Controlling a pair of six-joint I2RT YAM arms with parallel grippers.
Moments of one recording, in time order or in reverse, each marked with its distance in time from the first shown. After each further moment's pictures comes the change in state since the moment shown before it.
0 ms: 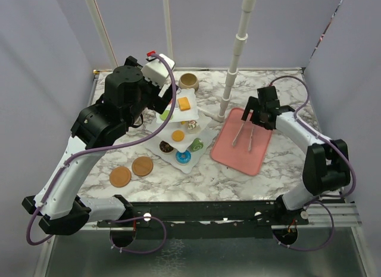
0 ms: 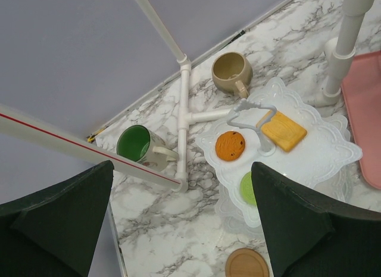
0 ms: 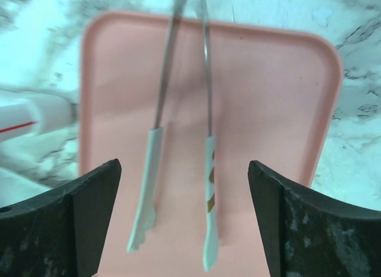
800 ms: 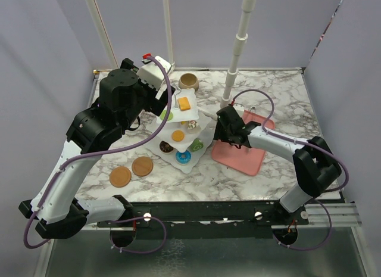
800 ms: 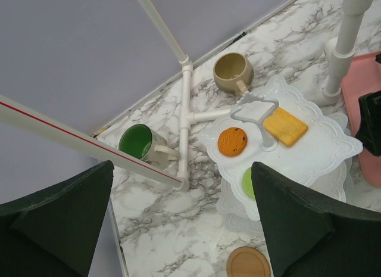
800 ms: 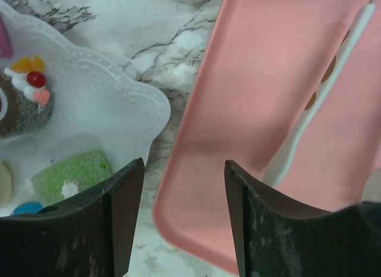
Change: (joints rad) left arm 0.000 -0.036 -0.021 0.000 0.002 0.004; right arm 0.434 -0.027 -0.098 0.104 0.123 0.215
